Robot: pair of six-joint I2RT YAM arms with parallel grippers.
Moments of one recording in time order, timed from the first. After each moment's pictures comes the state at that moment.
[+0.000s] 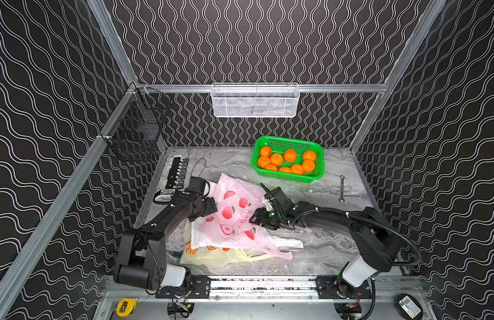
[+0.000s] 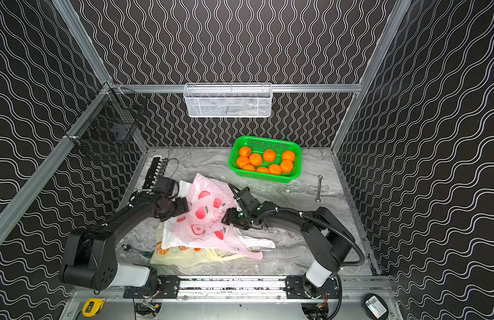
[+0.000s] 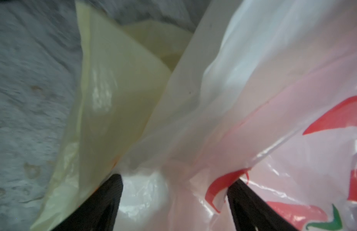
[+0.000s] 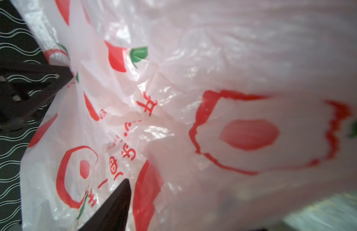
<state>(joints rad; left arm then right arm) -0.14 1.40 0.88 -0.68 0.00 -0.51 0.82 1.67 0.96 -0.18 -0.30 0.95</state>
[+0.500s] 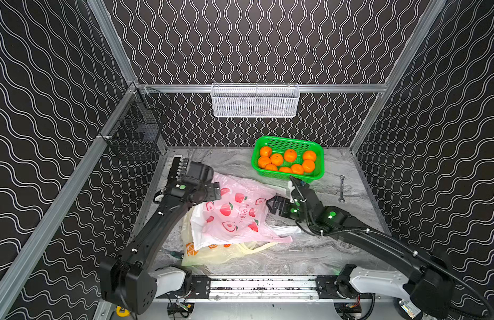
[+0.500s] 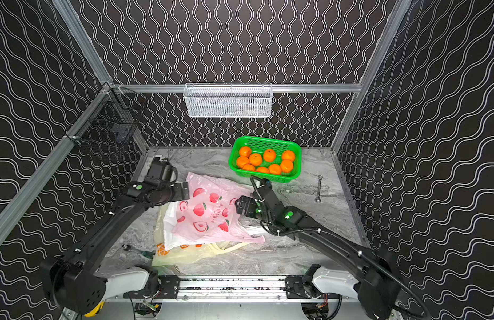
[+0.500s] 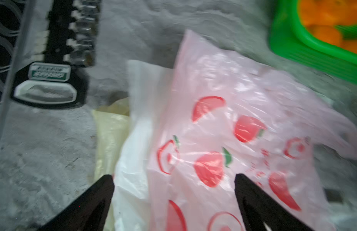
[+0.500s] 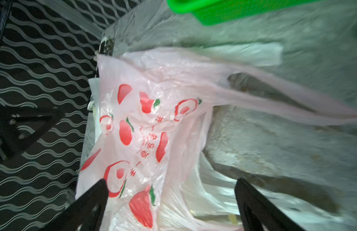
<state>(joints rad) -0.46 1.26 1.19 -0.90 -0.19 -0.39 0.77 1.14 0.89 -0.42 0.15 0.85</state>
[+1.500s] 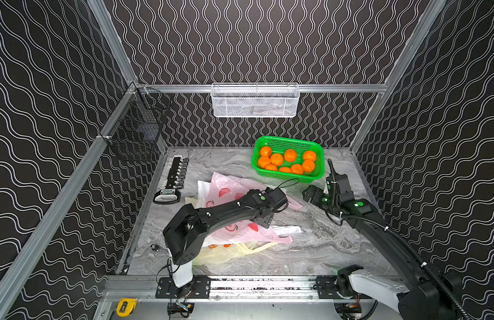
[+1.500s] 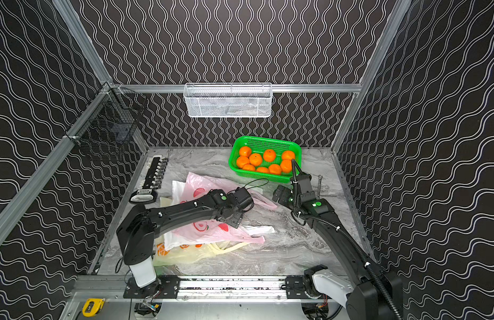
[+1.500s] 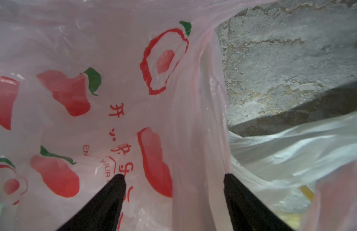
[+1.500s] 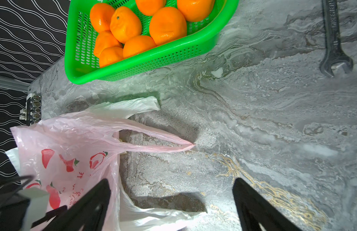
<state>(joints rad) -0.98 1.84 1.43 -0.98 -0.38 -0.48 0.31 1.11 0.88 -0.59 0.03 0.68</state>
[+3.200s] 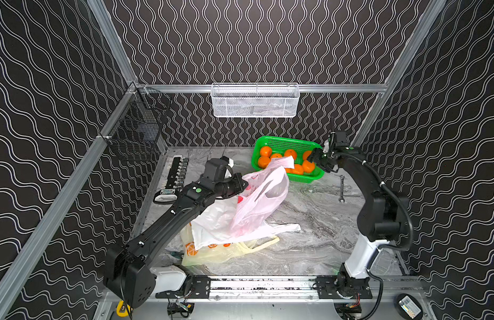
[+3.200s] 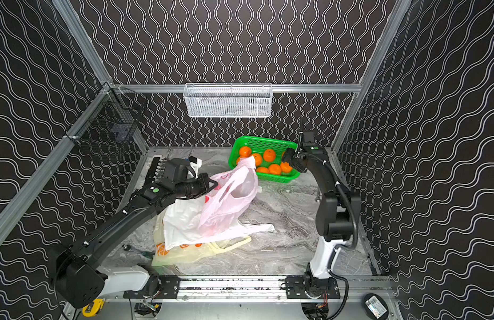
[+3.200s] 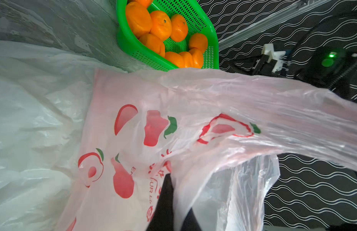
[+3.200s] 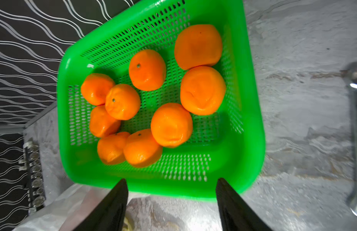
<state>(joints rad) -0.48 1.30 1.11 -0.42 0.33 -0.82 0.08 1.96 1.77 -0.76 -0.13 0.52</state>
